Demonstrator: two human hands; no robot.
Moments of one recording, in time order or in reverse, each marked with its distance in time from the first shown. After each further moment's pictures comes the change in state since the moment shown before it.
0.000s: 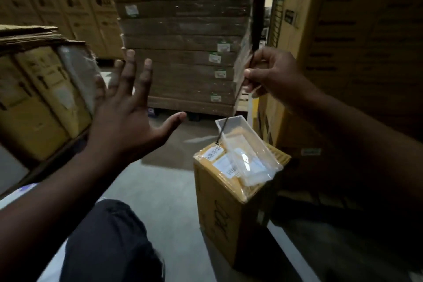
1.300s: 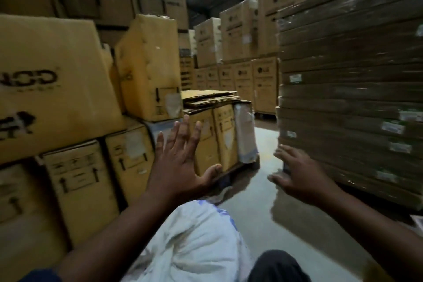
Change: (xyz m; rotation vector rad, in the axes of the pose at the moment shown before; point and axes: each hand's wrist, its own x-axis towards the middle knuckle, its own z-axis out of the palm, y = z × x) left_hand -0.105 -0.213 -0.145 0.394 0.101 -0.336; right_hand 0.015 -0.060 0.301 -0.524 -0.406 -0.427
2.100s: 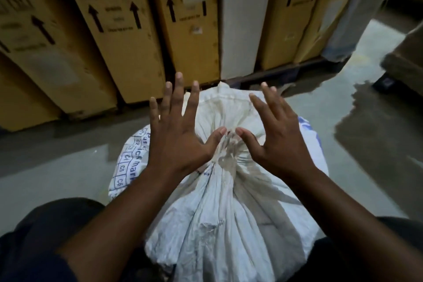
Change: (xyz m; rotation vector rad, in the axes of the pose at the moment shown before) left_hand -0.177 -0.194 0.198 0.036 -0.284 -0.546; right_hand 0.049 -0.157 0.352 0.188 -0.132 -0.402
